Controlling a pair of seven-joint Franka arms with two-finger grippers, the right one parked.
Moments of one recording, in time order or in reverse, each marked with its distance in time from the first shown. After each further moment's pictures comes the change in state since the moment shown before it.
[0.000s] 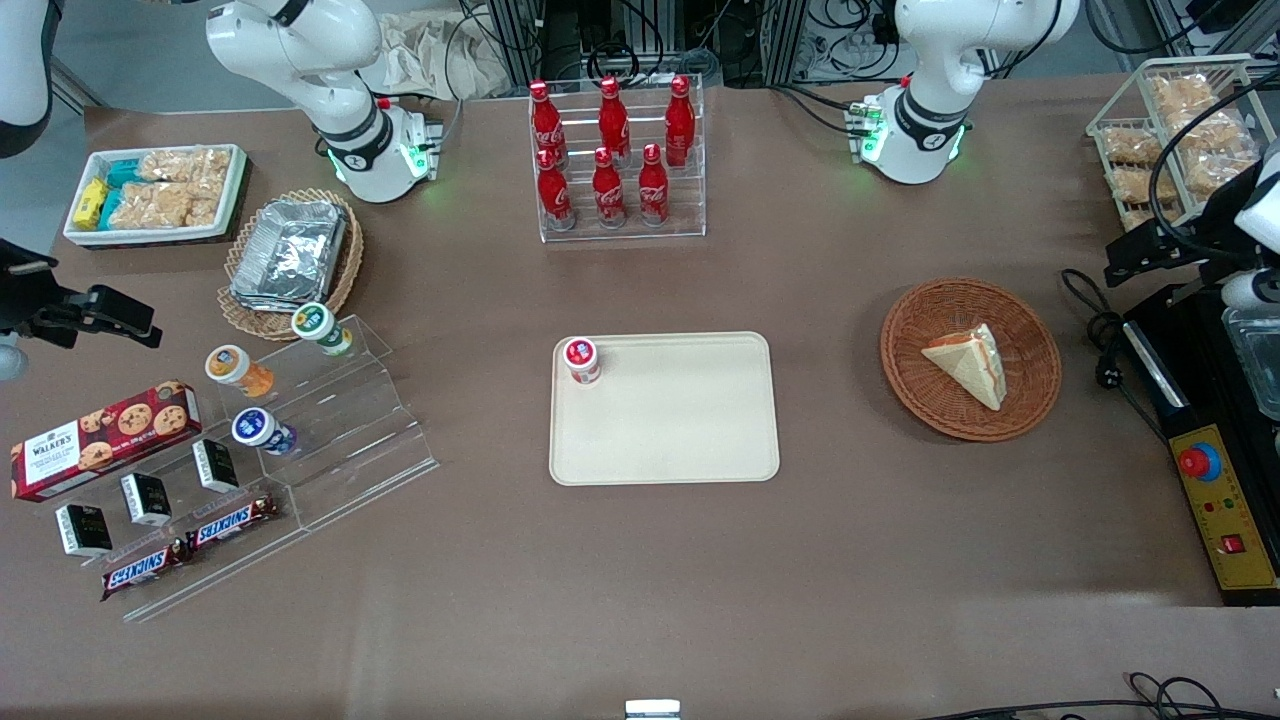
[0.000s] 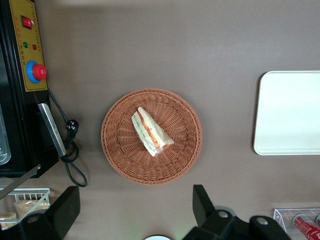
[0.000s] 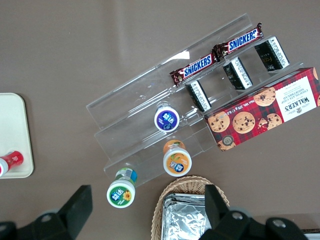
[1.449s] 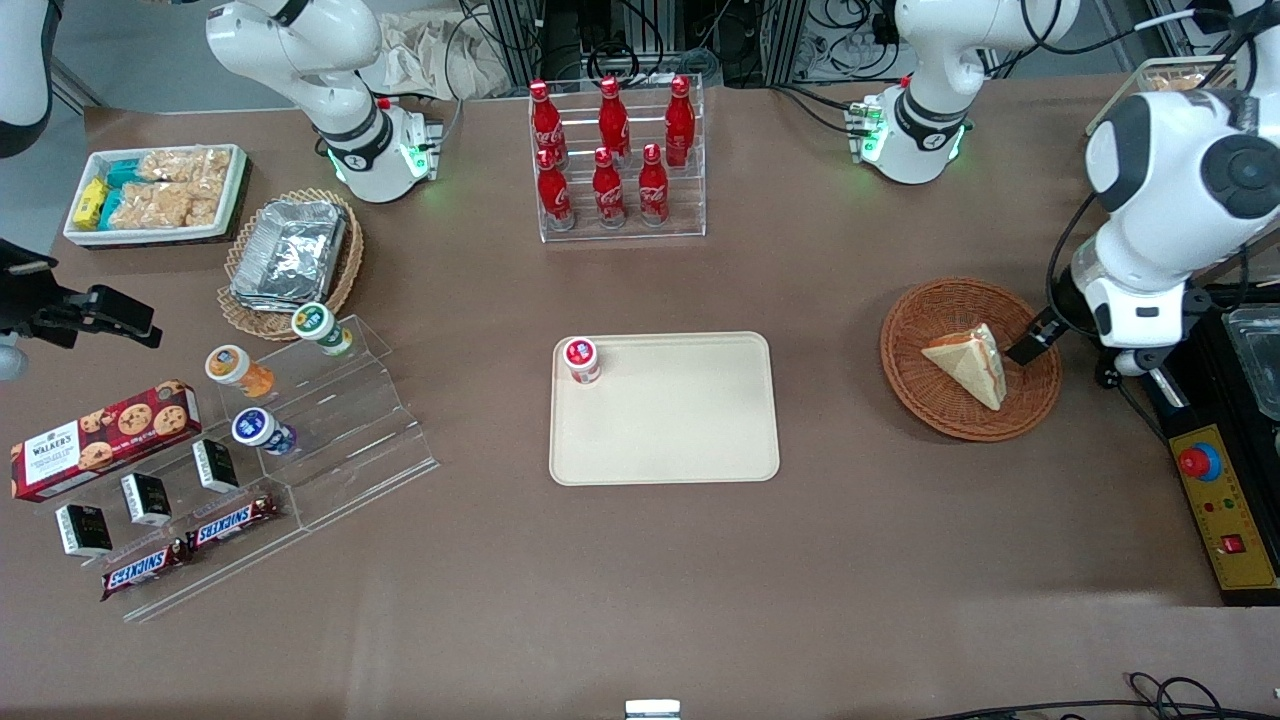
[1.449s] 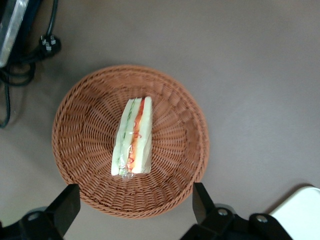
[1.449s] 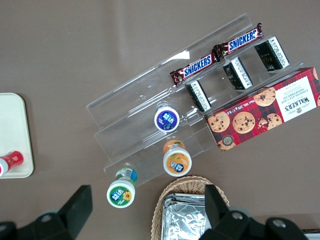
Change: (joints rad) arm -0.006 -0.081 -0.035 -0.652 0.052 0.594 -0.837
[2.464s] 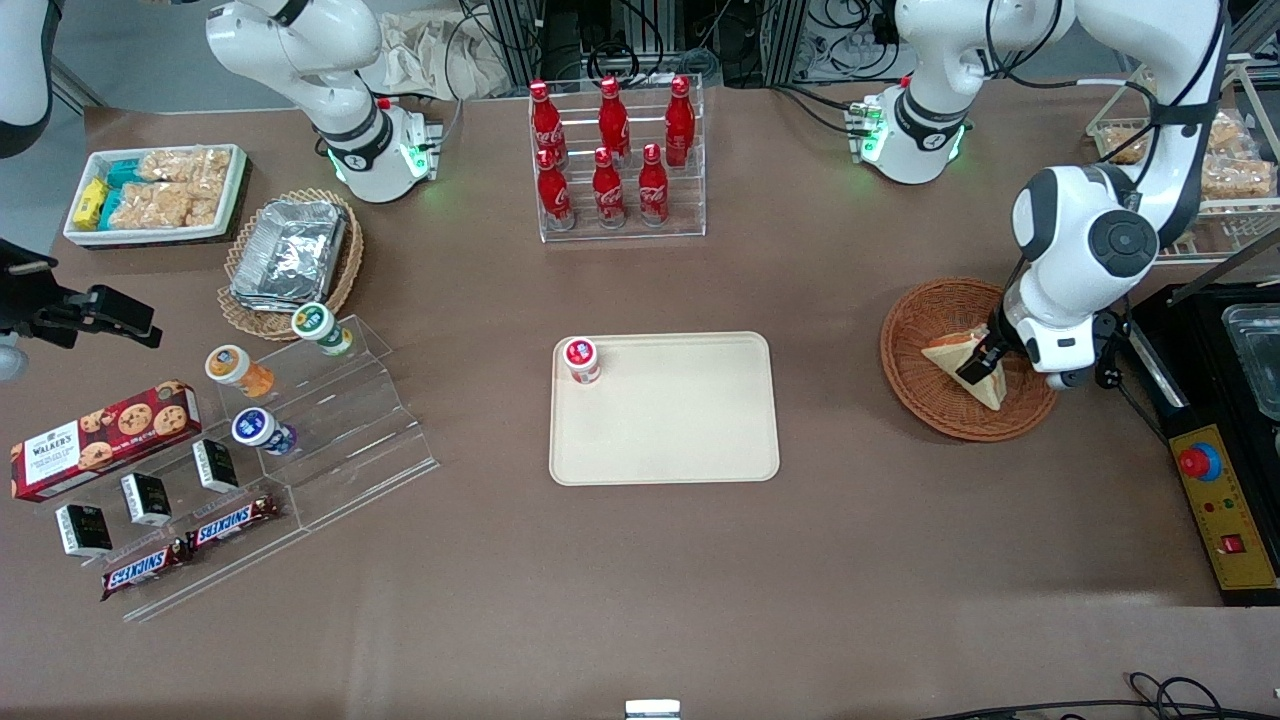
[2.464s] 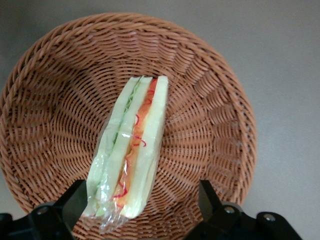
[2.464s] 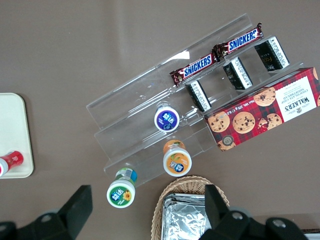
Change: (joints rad) arm 0.004 0.138 0.015 -0.223 -0.010 0.362 -0.102
